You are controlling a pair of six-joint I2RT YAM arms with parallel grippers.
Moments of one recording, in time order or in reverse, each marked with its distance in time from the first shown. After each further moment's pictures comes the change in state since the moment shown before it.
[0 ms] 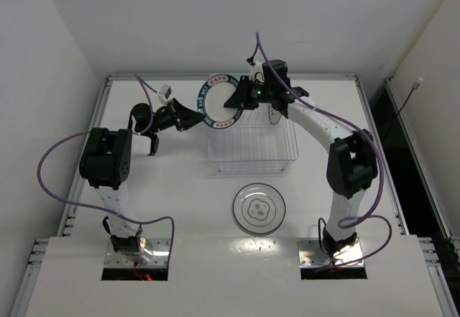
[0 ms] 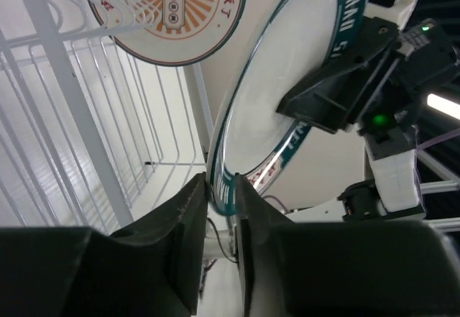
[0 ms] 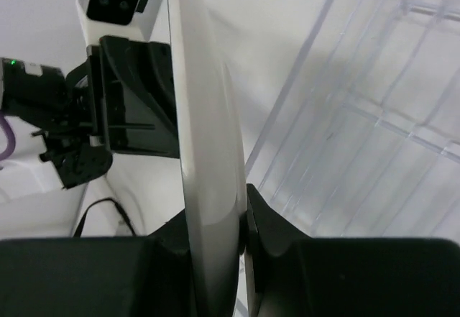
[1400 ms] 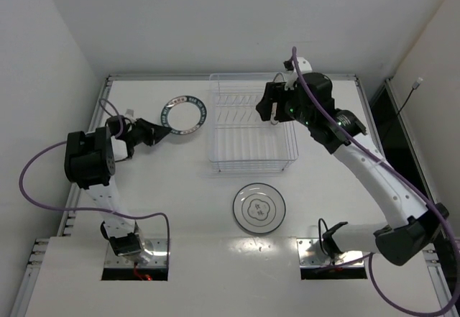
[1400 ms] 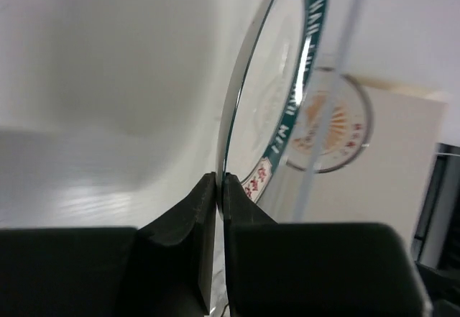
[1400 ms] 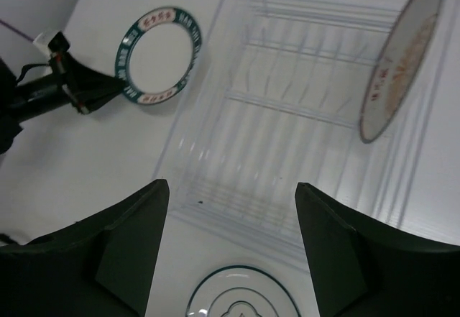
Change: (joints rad) left arm 0.287 0.031 -0.034 -0.571 -0.220 0.311; right arm 0.097 -0.628 -0.203 -0.326 0.634 -0.217
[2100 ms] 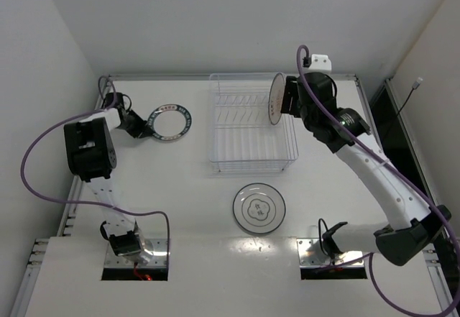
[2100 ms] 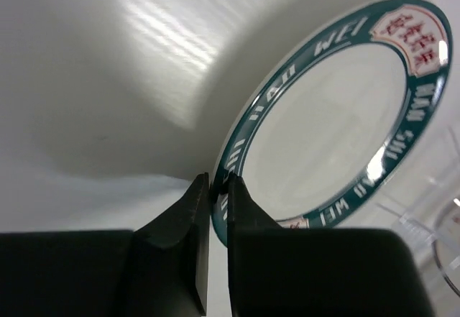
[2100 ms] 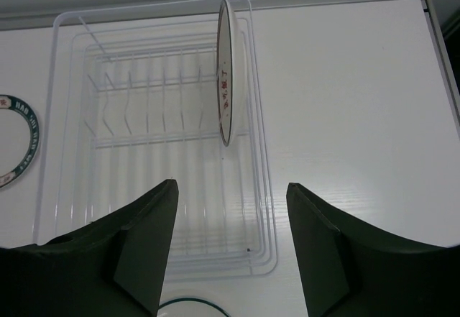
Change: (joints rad) left arm -0.012 0.092 0.541 -1.025 -0.563 0.462; right arm 0.014 0.019 0.050 -0.111 0.460 0.006
